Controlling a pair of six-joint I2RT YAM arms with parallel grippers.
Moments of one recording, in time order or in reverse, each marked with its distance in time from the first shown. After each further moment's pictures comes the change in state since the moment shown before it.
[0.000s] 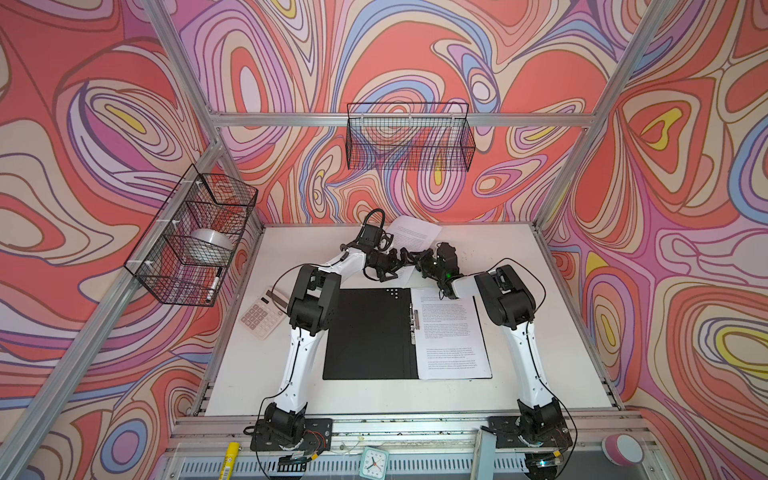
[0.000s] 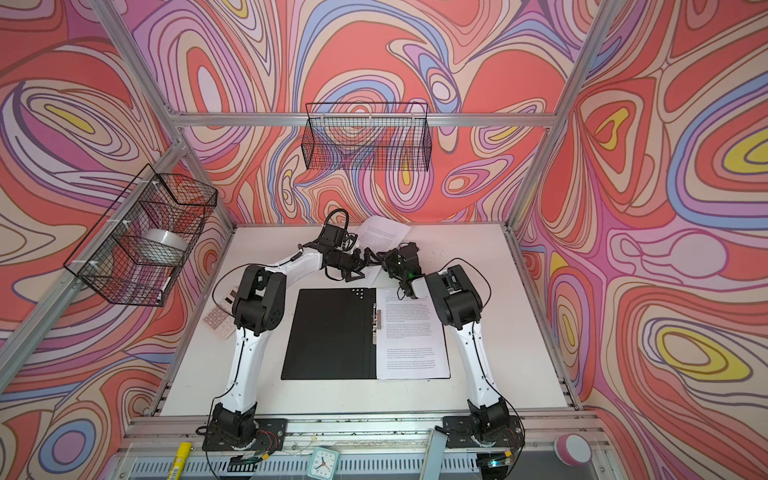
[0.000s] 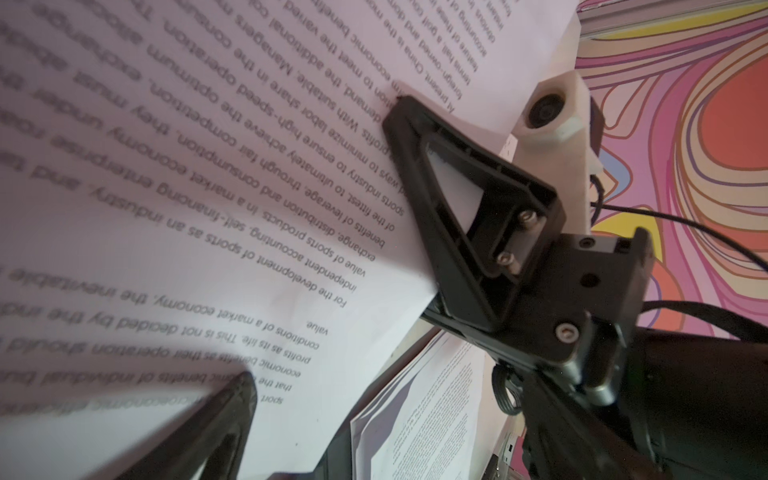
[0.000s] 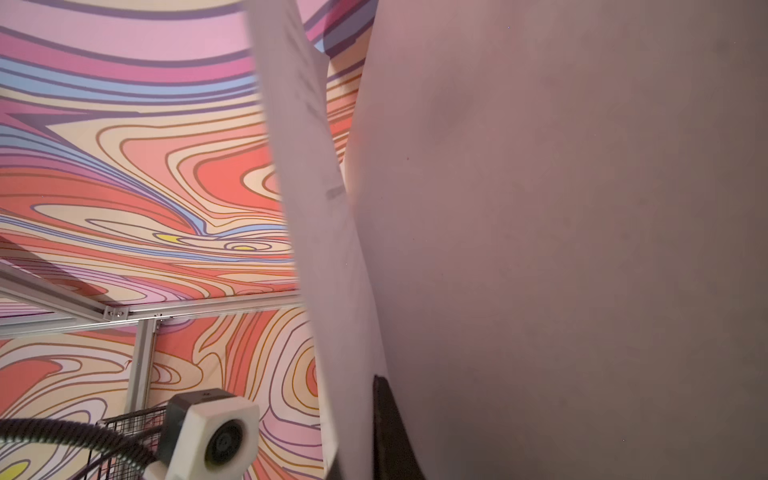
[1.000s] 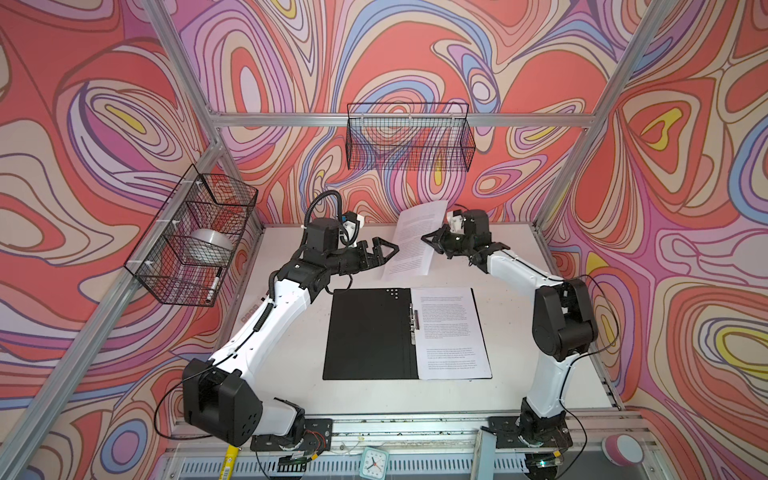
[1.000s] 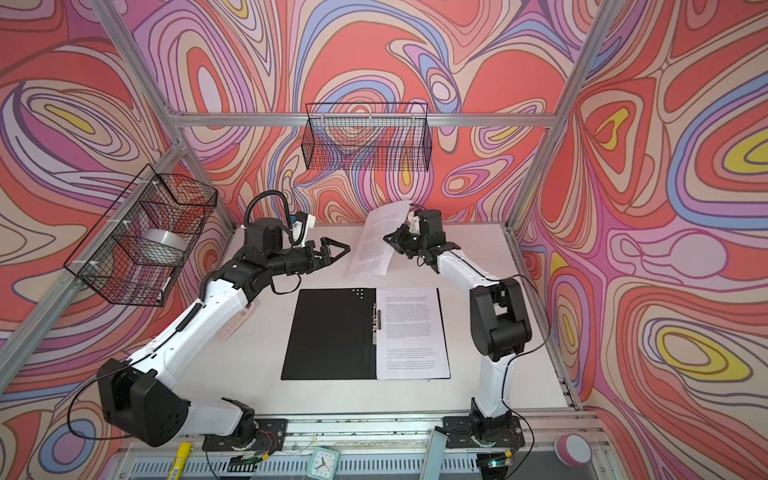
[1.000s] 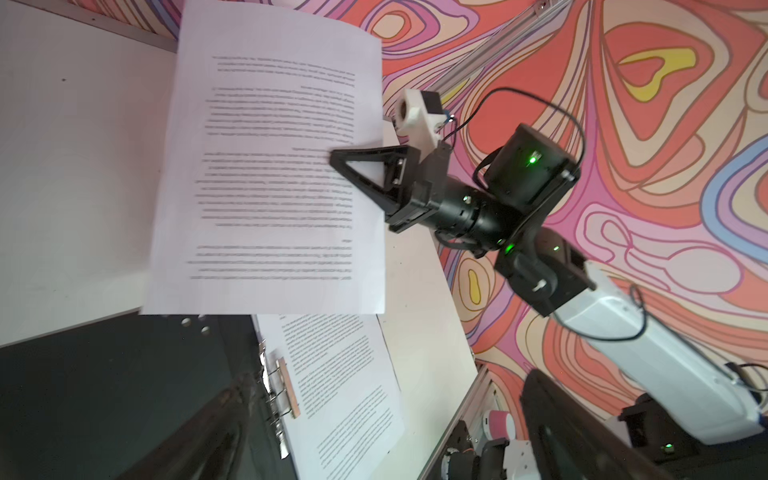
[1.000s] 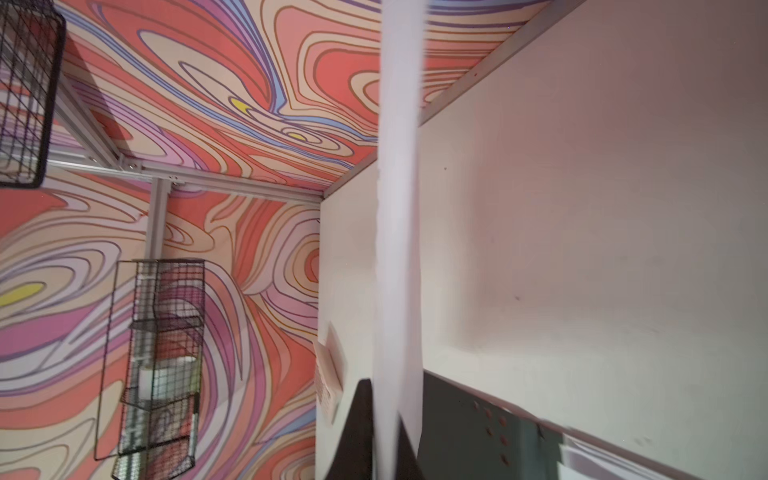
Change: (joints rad) left arm 0.013 -1.023 -0.595 0.029 -0.138 0.097; right arm -0.093 -0.568 0.042 -0.882 -0.276 -0.501
